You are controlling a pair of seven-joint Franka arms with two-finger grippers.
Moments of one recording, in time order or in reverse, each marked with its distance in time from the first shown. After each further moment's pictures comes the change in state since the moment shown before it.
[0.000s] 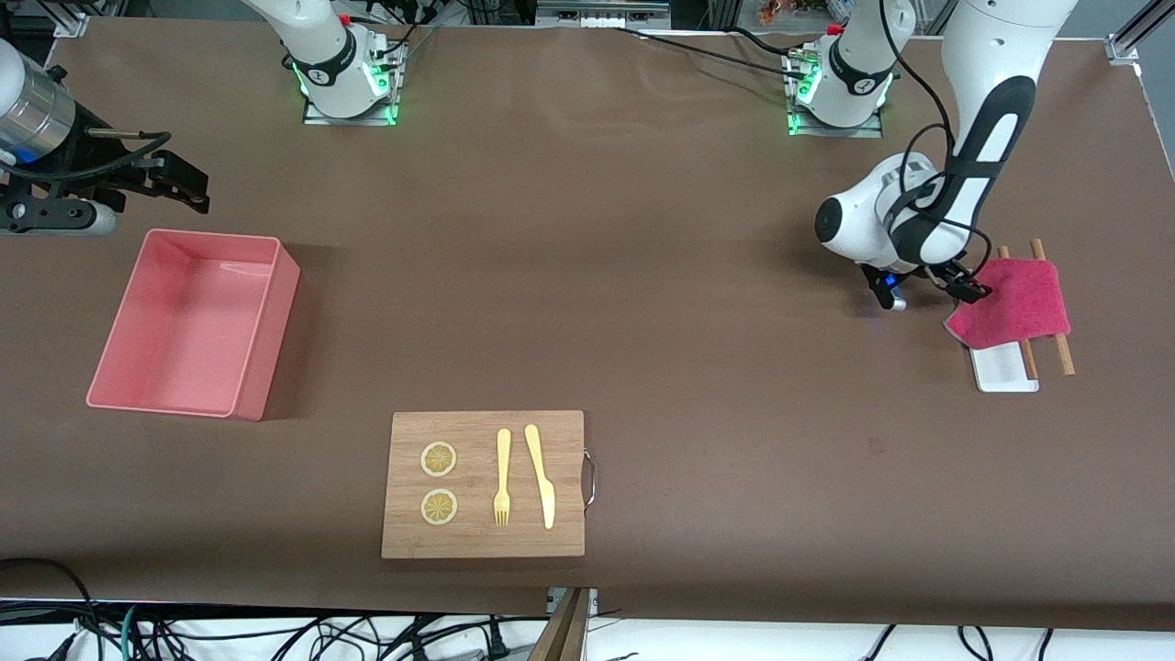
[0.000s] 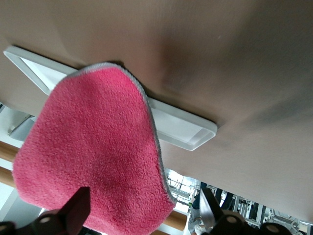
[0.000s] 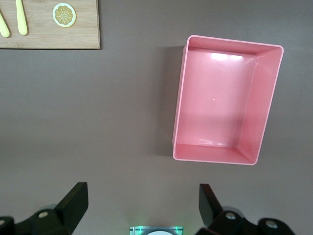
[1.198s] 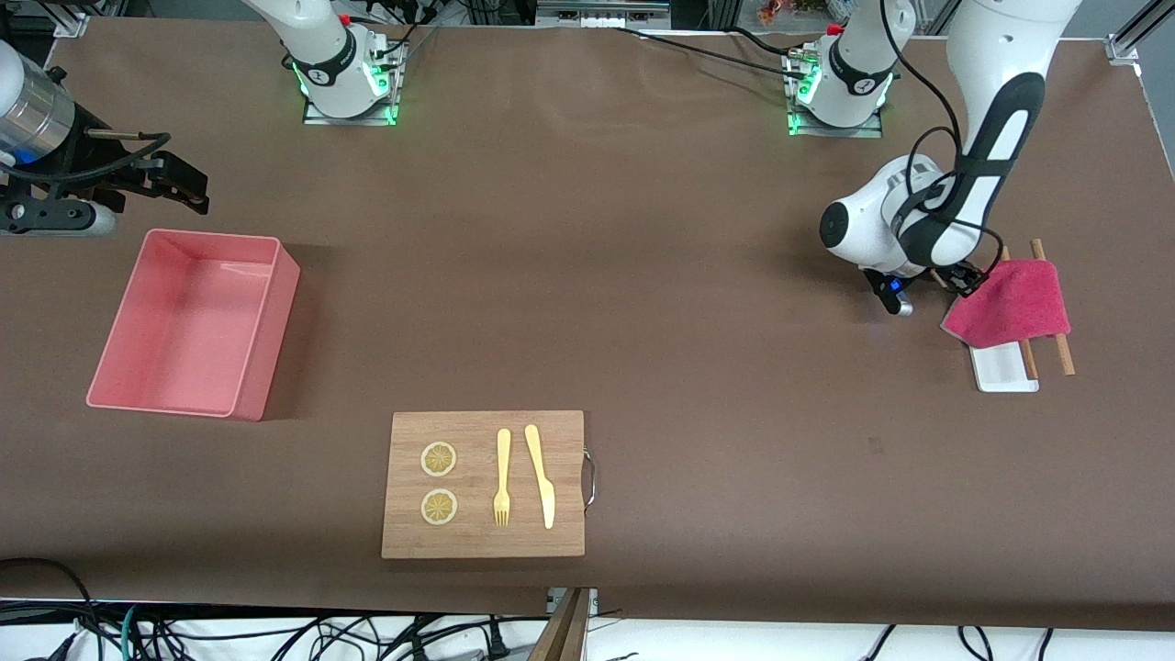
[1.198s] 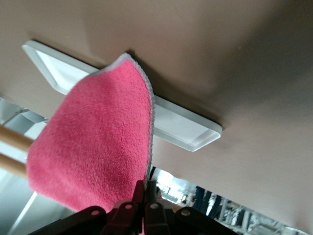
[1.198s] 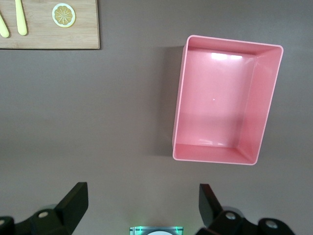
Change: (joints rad) left arm 0.001 -0.039 -0.030 0.034 -0.109 -0.003 0.009; right arm 0.000 0.001 -0.001 0.000 0.000 0.001 0.000
